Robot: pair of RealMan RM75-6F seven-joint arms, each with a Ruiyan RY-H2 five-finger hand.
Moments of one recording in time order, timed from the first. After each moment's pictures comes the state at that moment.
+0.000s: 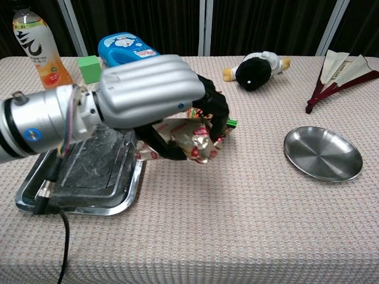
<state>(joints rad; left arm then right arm) -0.91 -1.64 0.02 -1.34 1.82 1.20 0.13 0.22 -1.04 0.20 -1.54 -1.33 1.31 0.24</state>
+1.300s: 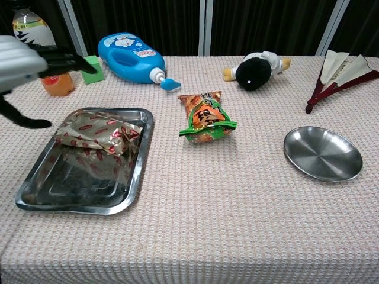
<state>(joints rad) -0.59 -1.31 0.07 -1.47 1.56 1.24 0.32 0.30 -1.02 0.19 -1.65 -1.36 1.24 0.08</state>
